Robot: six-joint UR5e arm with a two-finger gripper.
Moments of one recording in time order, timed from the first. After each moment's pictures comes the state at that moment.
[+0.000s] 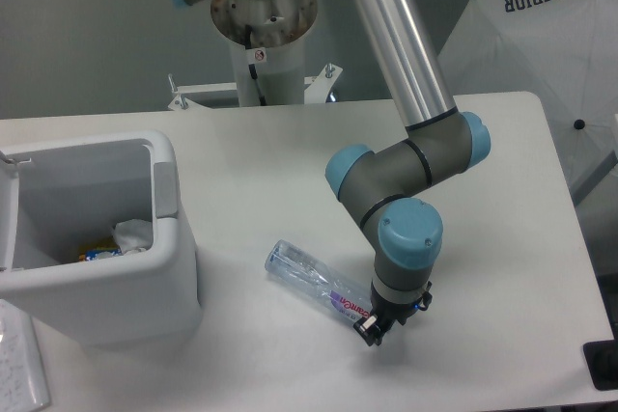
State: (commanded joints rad) arm 2.49 -2.28 -1.43 -0.86 1.52 -0.19
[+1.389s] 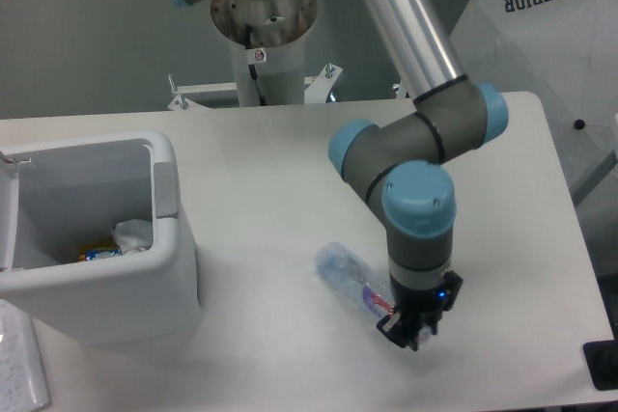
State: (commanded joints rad) arm 2.49 -2.12 -1.22 -0.84 1.57 -0.17
